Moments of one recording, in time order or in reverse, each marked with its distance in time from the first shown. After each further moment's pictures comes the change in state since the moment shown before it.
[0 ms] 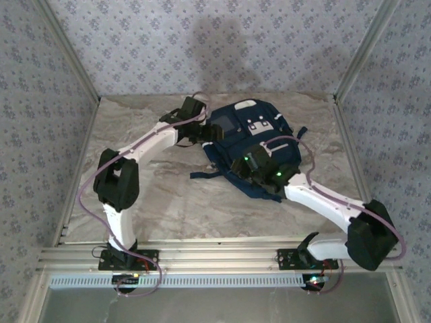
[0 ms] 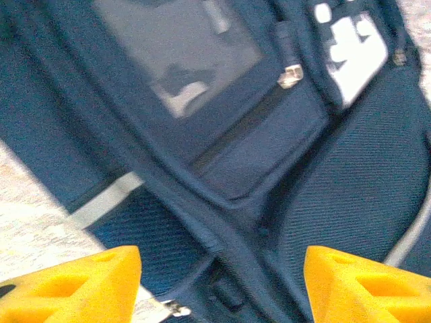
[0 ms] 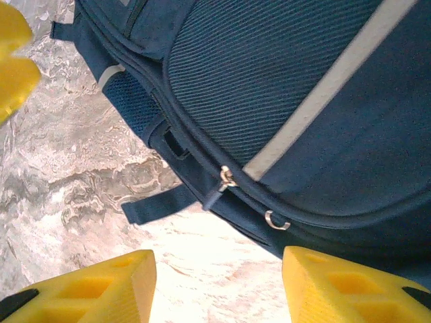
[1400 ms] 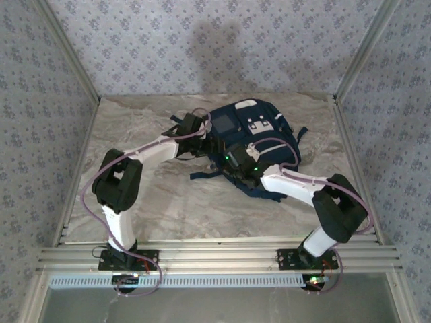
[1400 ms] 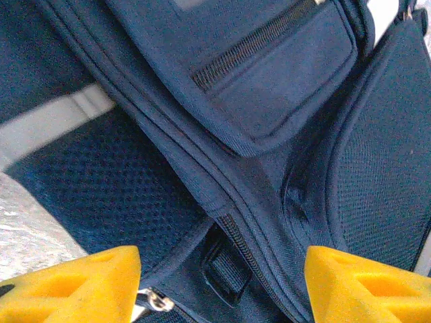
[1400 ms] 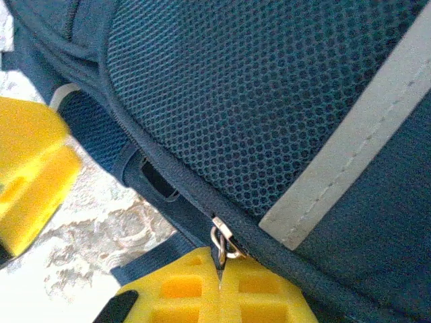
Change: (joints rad) left arm -0.023 -0.011 -0.234 0.253 0.112 -0.105; right arm 0.029 0.256 0.078 0.121 0.062 0.147
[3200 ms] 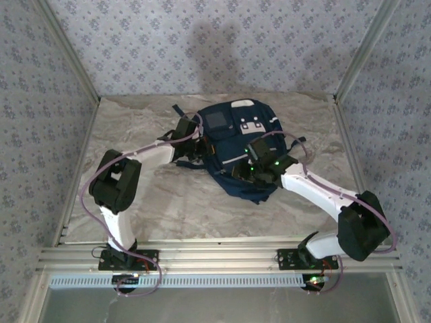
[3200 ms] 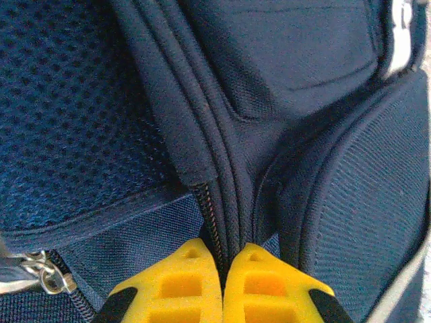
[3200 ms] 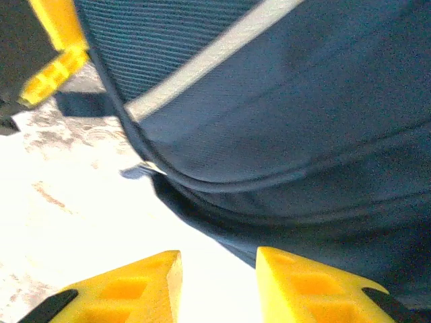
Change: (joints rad) left arm 0.018 -0.037 -0.120 0.128 -0.008 -0.192; right arm -0.105 -0.187 -0.004 -0.255 -0.303 -0.361
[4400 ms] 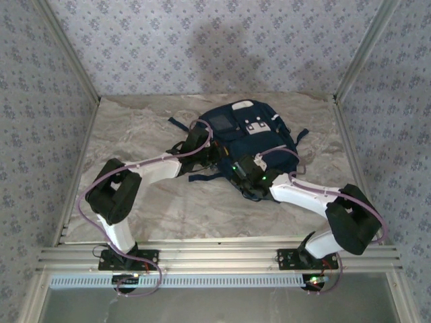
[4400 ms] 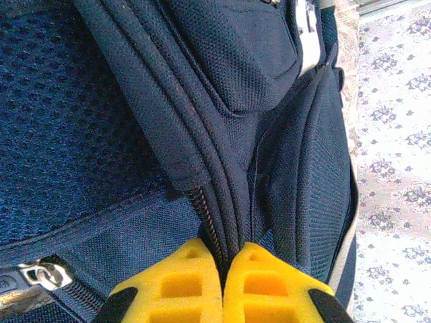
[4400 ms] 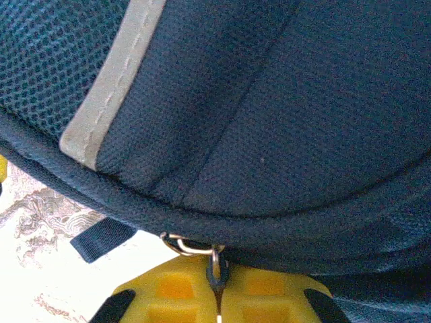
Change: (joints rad) left arm -0.145 -0.082 -0.116 0.234 -0.119 -0.228; right arm 0.126 0.061 -0.132 0.193 0.284 0.441
